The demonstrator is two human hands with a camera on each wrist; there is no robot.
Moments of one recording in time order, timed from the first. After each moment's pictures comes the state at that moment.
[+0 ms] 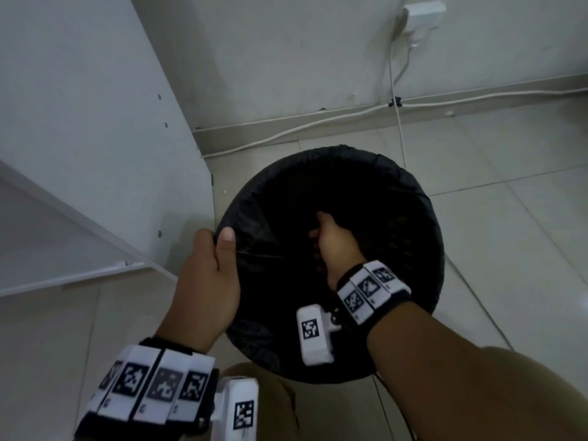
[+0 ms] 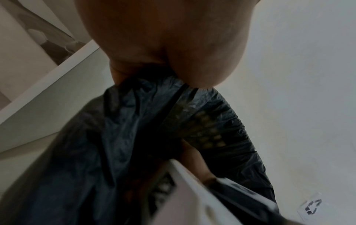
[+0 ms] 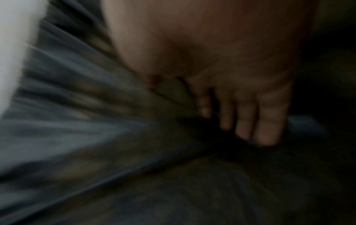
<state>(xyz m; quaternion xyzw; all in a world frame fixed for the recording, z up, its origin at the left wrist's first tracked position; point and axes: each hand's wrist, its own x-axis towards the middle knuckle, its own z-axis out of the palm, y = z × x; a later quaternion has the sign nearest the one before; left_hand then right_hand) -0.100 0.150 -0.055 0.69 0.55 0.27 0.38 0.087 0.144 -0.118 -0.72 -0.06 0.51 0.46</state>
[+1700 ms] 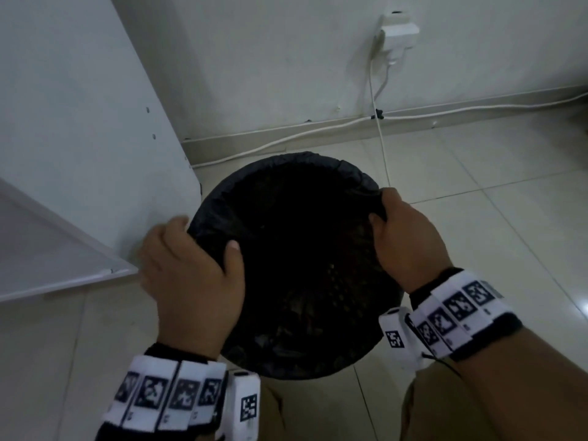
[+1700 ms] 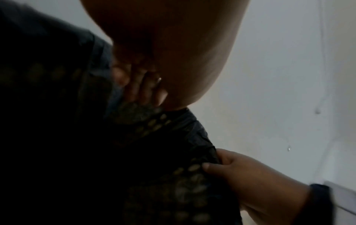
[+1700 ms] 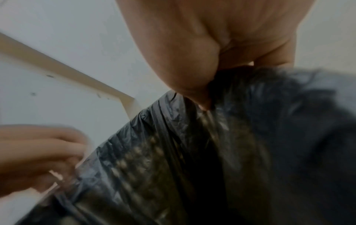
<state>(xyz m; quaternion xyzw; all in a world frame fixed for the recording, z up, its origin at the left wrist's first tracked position) -0.087 0.142 -0.053 0.76 0.58 0.28 0.08 0.171 0.062 -0.046 -0.85 -0.47 0.08 0.21</state>
